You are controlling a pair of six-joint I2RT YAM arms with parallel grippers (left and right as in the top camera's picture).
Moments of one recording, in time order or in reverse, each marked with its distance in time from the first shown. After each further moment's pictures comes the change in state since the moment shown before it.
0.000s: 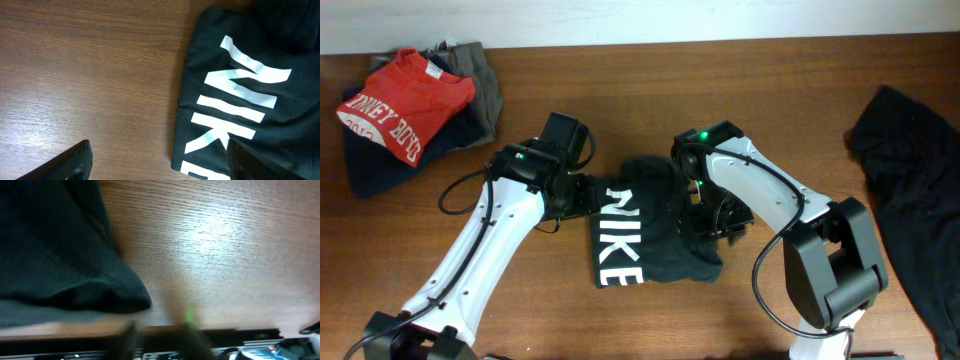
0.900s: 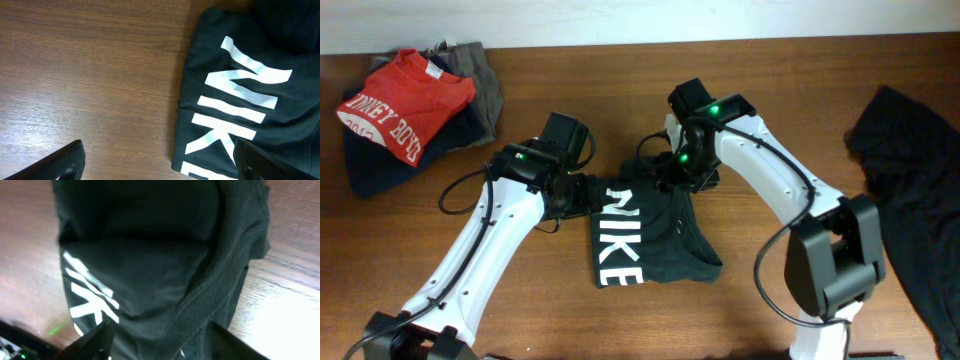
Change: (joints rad) left arm 0.000 0.000 0.000 0.003 -0.003 0.002; right arm -0.049 0.055 0.188 0.338 -0.341 -0.074
